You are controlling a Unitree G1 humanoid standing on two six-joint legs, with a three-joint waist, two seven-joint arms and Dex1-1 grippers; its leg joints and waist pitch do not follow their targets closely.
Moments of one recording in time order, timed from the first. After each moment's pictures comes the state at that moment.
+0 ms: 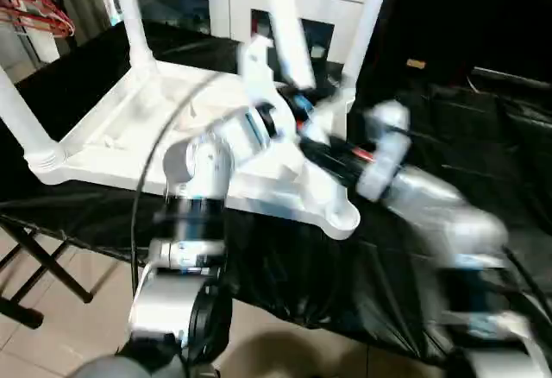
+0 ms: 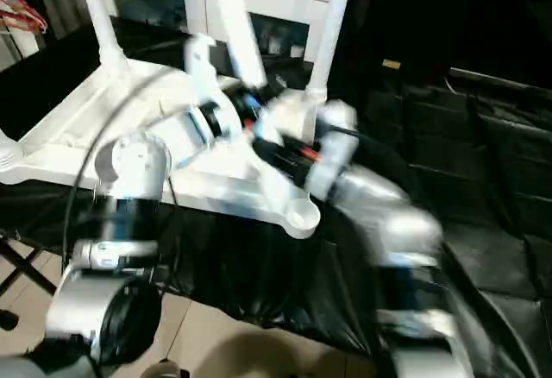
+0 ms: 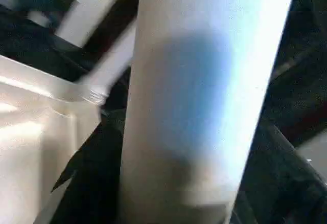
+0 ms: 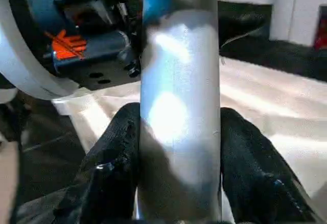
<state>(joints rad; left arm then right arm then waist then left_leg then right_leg) -0.93 -0.13 0.29 0.36 -0.52 0.75 -0.15 -0.54 -0.11 -0.01 0.16 0.34 0.47 0.62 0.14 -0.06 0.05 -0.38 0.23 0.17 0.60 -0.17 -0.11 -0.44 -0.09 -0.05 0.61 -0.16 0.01</state>
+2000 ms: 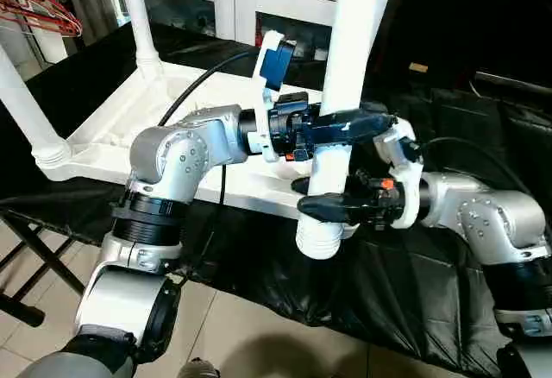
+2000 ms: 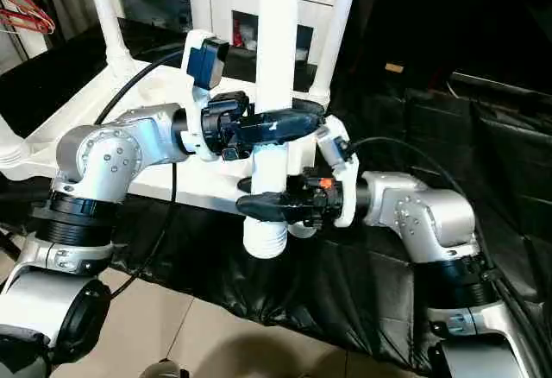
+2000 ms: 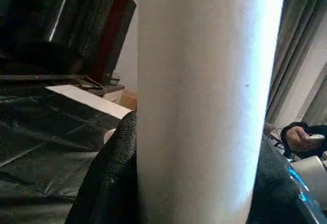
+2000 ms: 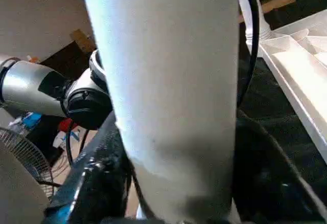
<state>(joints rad) -0.86 0.16 -0.03 0.19 -0.71 0.86 -1.08 -0.54 -0.43 0.08 0.06 0.69 0.87 1.28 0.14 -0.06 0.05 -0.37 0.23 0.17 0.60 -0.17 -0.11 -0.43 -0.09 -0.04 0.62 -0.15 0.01</state>
